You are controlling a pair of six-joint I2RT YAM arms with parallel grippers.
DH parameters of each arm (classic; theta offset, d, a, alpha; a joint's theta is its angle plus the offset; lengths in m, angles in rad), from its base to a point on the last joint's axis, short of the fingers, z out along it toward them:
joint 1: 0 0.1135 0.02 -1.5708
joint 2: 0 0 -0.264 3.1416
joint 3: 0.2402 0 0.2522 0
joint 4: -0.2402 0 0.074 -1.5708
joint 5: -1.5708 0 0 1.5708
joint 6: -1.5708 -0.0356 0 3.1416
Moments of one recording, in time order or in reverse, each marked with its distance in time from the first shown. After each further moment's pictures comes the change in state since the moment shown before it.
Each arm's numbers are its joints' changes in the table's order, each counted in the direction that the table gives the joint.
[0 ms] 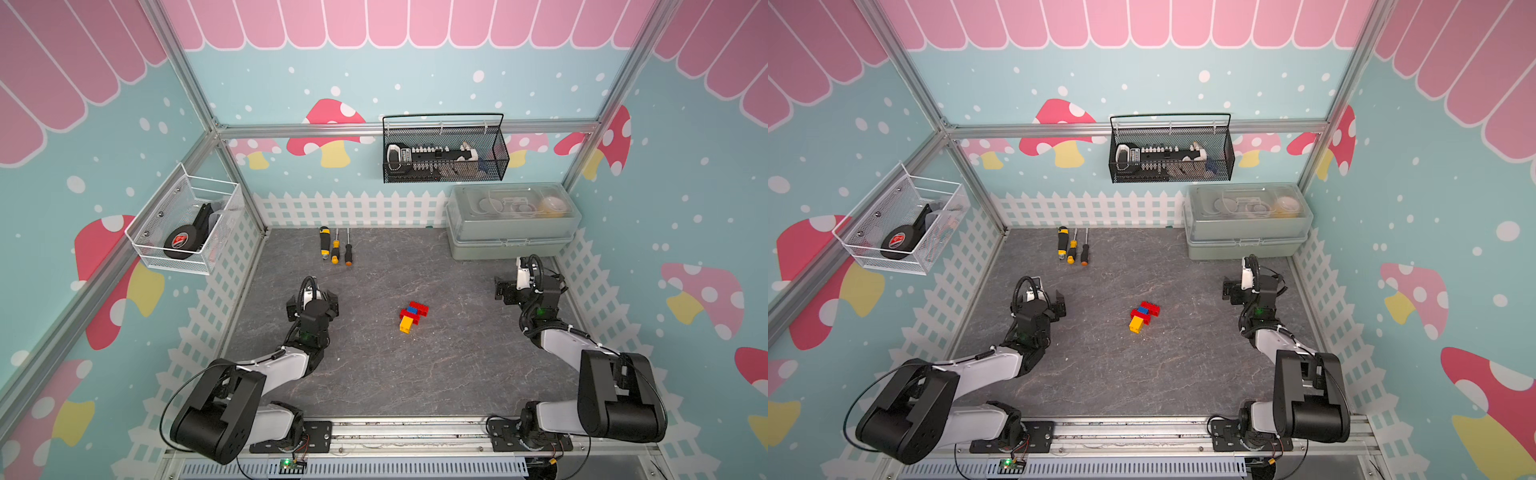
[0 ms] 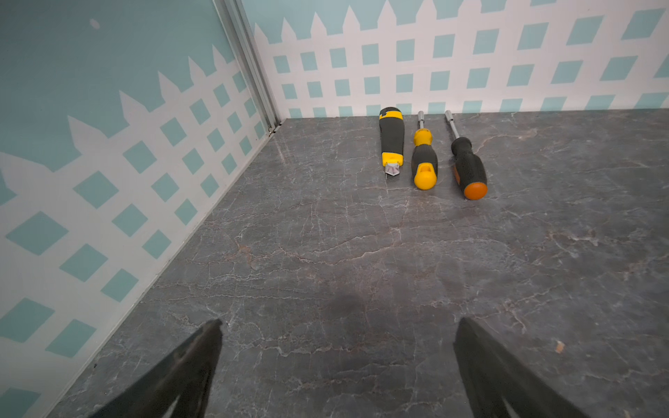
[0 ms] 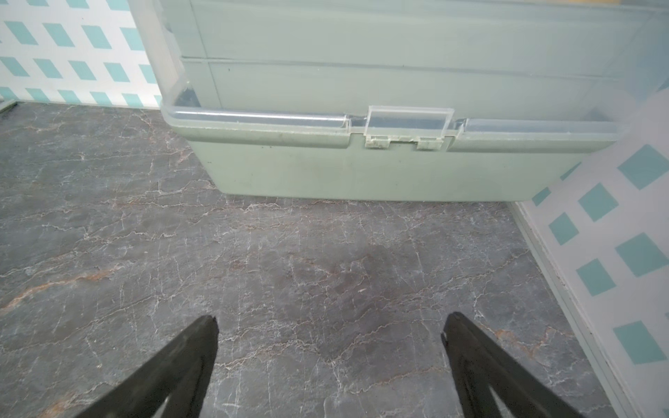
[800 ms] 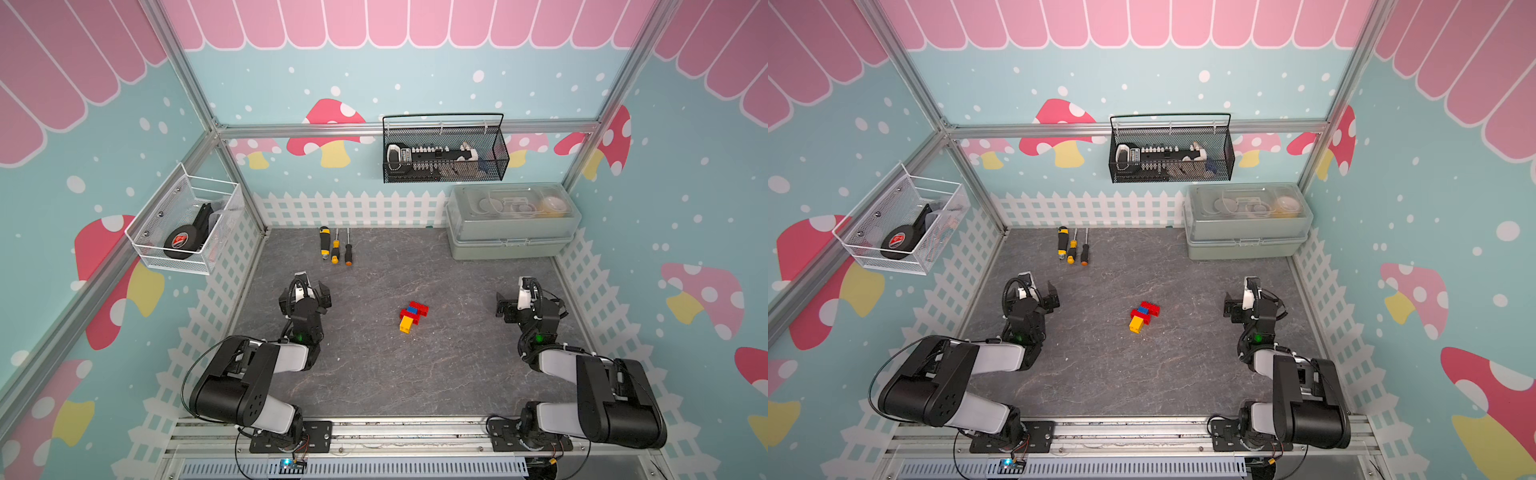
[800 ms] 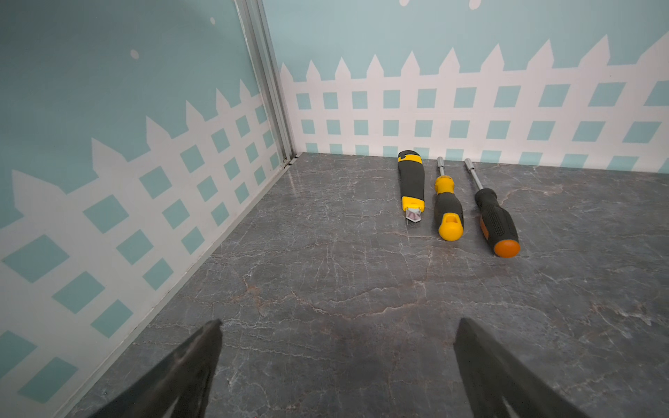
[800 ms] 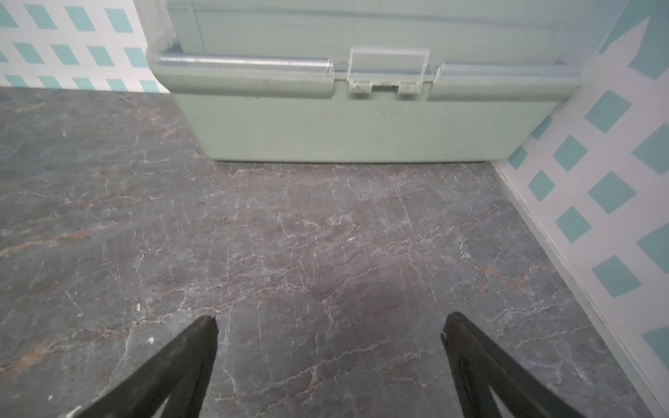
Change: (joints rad) left arm 0.128 0.136 -0.016 0.314 -0.096 -0.030; right arm -0.011 0.011 -0.269 0.313 -0.039 -0.017
